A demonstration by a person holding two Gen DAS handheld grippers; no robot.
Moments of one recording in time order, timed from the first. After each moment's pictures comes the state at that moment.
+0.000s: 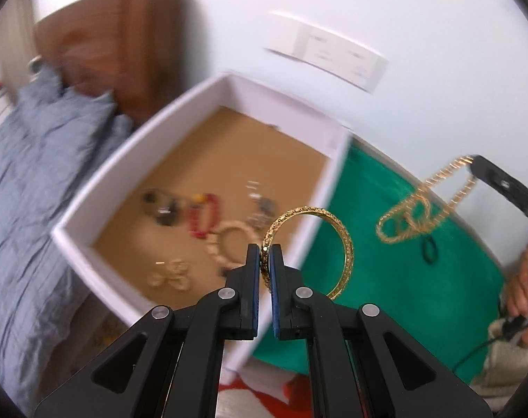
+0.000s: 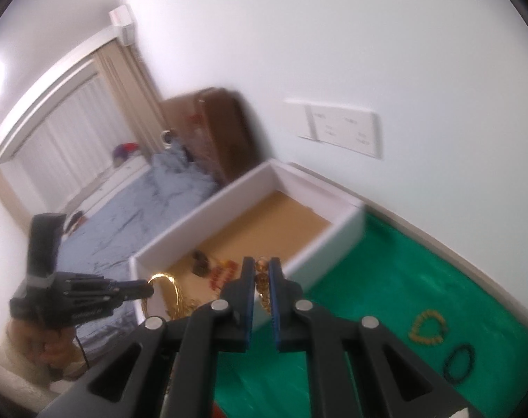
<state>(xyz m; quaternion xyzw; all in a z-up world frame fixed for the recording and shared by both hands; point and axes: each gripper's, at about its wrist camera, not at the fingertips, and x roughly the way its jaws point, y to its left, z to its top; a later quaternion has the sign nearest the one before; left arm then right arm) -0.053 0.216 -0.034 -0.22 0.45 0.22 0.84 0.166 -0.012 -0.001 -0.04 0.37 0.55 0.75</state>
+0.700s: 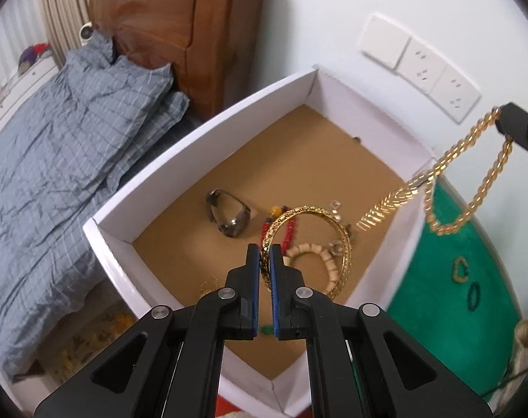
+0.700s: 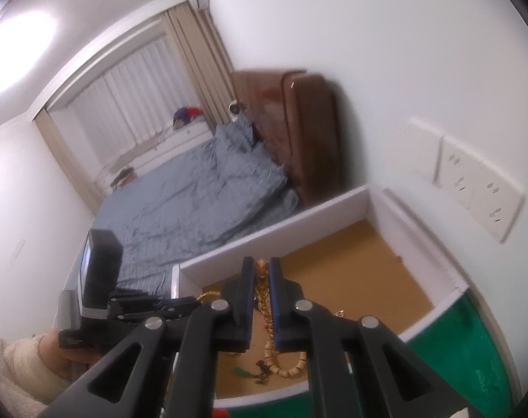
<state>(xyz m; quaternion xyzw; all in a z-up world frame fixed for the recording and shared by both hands) -0.043 0.296 -0.089 -0.26 0.46 0.32 0.79 0.150 0.160 0.002 -0.11 0.37 0.65 0.66</state>
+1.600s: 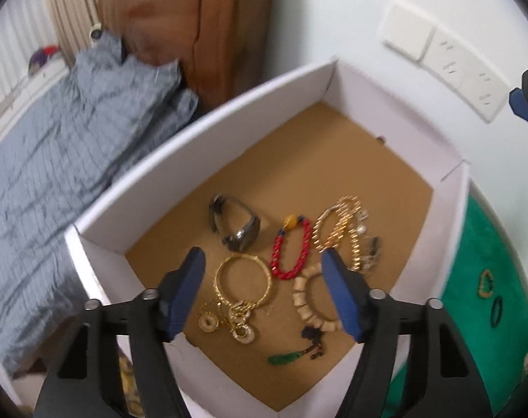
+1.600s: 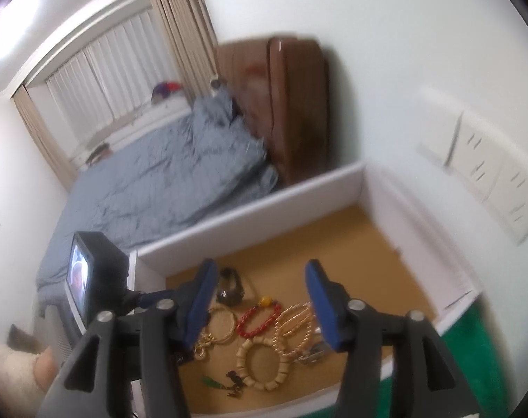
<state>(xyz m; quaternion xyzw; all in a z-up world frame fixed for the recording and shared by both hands) -0.021 0.294 -0.113 -0.23 0.45 0.34 0.79 0.148 0.183 -0.021 -0.16 0.34 0.60 0.70</state>
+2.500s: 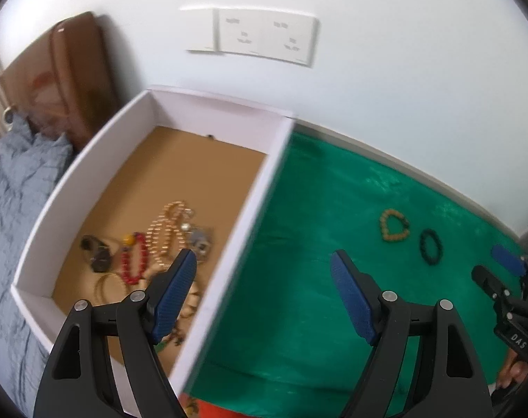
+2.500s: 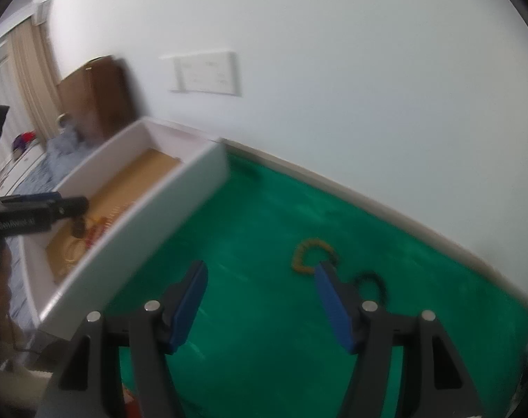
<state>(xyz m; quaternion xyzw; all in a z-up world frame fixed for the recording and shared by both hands) 0.073 0.123 -0.078 -0.13 0.47 0.16 0.86 0.182 -0.143 -0.101 -0.11 0.42 0.29 0.86</state>
